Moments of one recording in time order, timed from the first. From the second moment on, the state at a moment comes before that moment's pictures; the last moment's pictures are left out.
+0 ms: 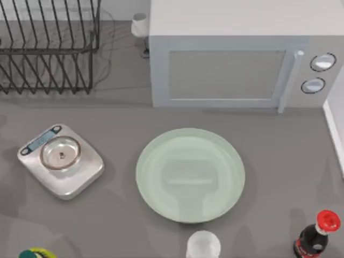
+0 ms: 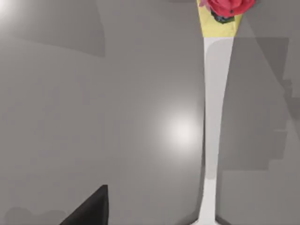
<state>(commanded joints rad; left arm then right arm) 0.37 1.80 1.25 -1.02 0.00 0.62 0.00 0.00 0.00 0.00 0.00 0.00</state>
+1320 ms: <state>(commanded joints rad) 0.37 1.96 1.06 -0.67 0.00 0.63 0.00 0.00 0.00 0.00 0.00 0.00</state>
